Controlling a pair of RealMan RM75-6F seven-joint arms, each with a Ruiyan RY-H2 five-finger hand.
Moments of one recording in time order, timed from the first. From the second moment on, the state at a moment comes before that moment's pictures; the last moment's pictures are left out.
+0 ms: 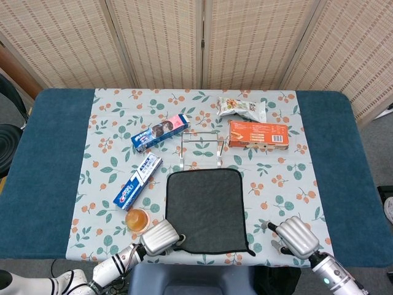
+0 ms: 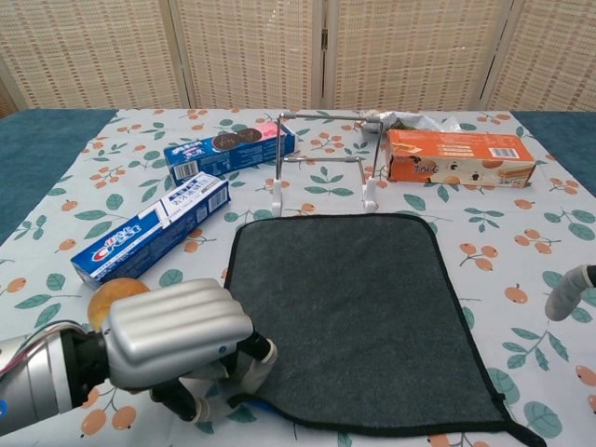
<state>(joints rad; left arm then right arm) -0.64 -1.68 0.08 -1.45 1.72 0.96 0.24 0.26 -1.24 -0.16 -1.59 -1.80 1.24 -0.10</state>
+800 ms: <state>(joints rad) -0.64 -1.68 0.10 -1.46 1.69 0.98 0.23 0.34 -1.46 -0.15 -1.41 -1.89 1.19 -0.17</state>
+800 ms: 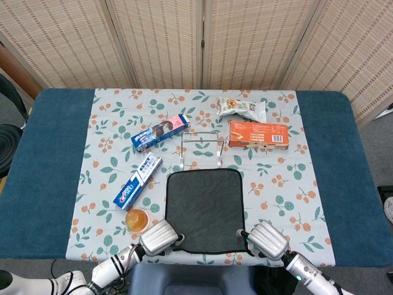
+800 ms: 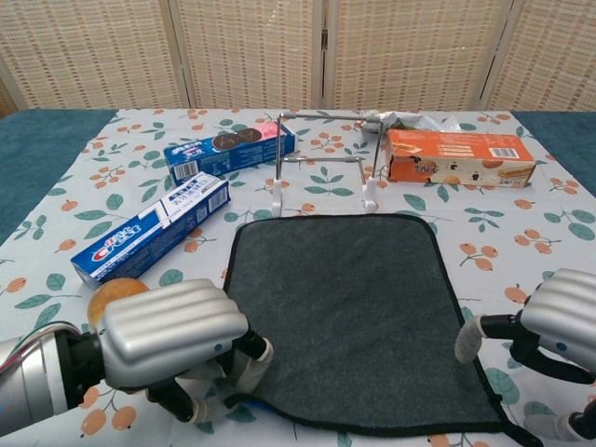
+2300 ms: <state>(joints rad) -0.65 -1.63 0.10 -1.49 1.68 1.01 0.22 0.41 -1.60 -0.14 -1.31 -1.85 1.23 -0.12</state>
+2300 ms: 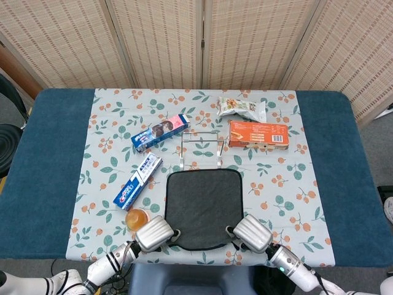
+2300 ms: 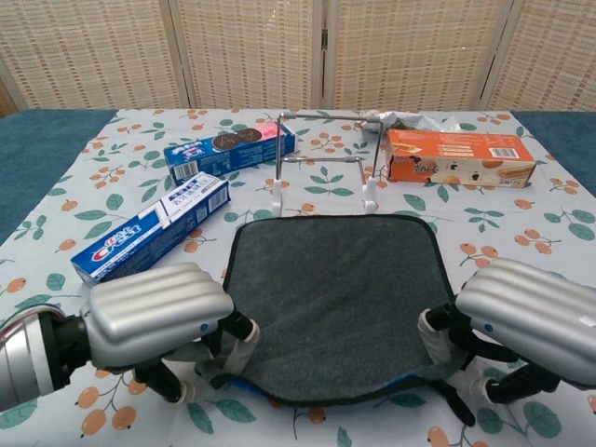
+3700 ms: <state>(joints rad) -0.98 -1.38 -0.38 -1.67 1.08 0.83 0.19 0.59 -1.33 0.23 -1.65 -1.55 1.21 -0.19</state>
